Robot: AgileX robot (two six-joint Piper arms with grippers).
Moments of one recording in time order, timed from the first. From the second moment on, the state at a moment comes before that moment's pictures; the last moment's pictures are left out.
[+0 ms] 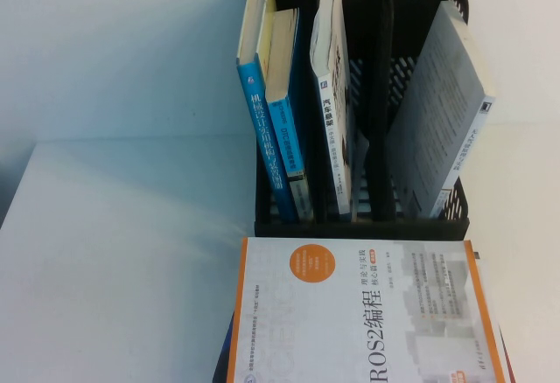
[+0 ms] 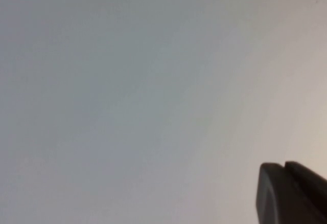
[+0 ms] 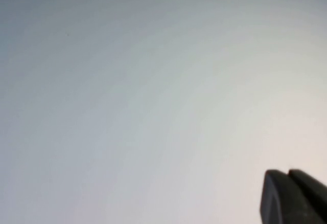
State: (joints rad) right arm -0.05 0.02 -0.49 -0.15 -0.24 0.20; left arm 0.02 0.04 -0.37 -0.14 -0.23 -0.41
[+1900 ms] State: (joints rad) right arm 0.11 1.33 -0.69 0.59 0.70 -0.34; left arm 0.21 1.35 -0.73 -1.13 0.96 0.68
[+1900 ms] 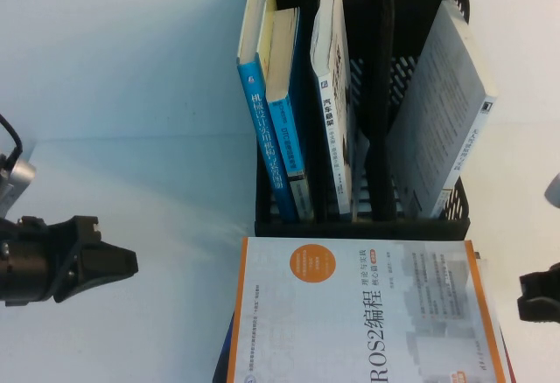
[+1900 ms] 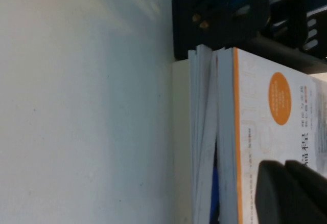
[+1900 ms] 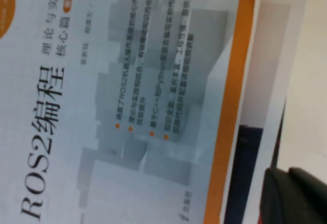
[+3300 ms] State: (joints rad) right arm 0.42 1.60 -0.81 0.74 0.58 -0.36; left arm 0.21 1.83 -0.74 -1.32 1.12 0.90
